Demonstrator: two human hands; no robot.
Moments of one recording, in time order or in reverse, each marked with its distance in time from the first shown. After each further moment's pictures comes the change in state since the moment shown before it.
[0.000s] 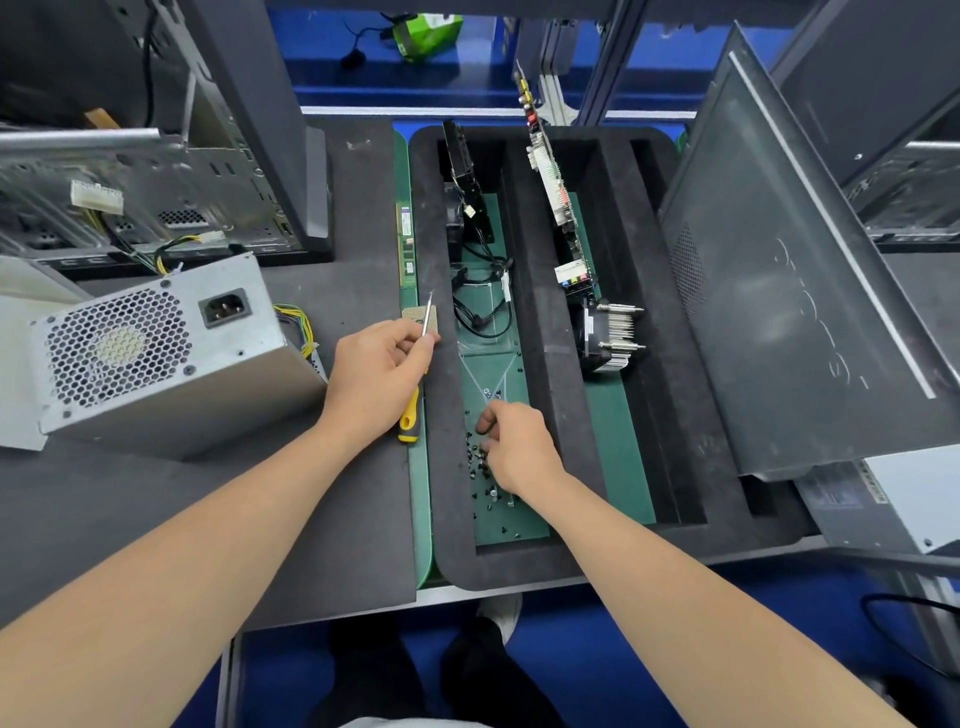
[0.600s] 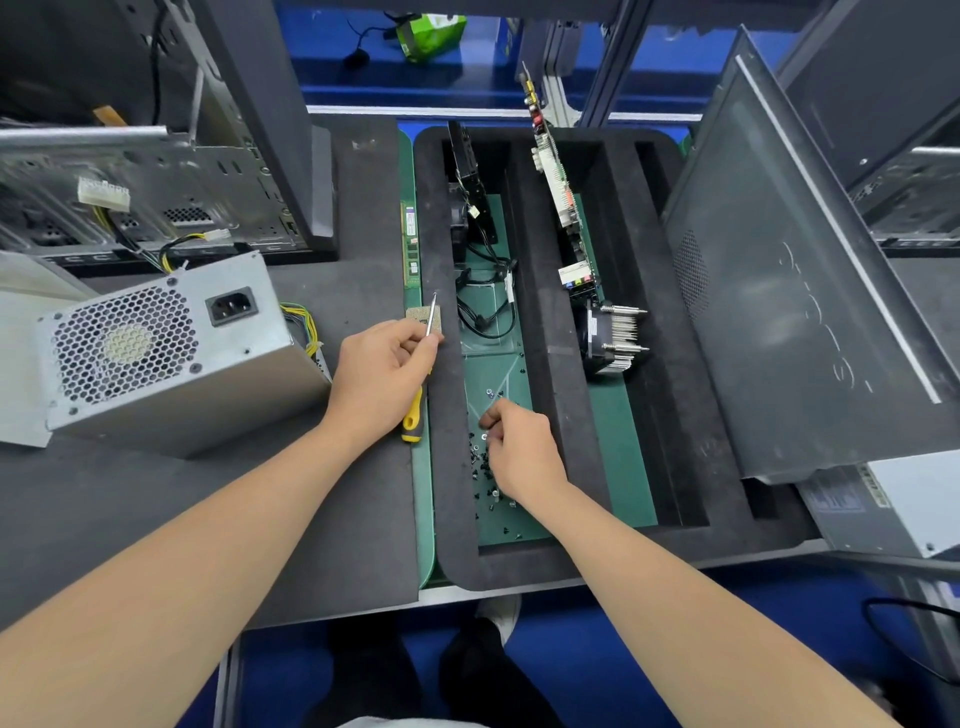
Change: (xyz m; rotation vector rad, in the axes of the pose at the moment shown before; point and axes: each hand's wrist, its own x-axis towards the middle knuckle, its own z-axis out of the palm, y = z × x) left_hand 0.001 -0.003 0.002 0.008 0.016 0.012; right_hand -0.004 0.004 0.004 0.024 0.071 -0.017
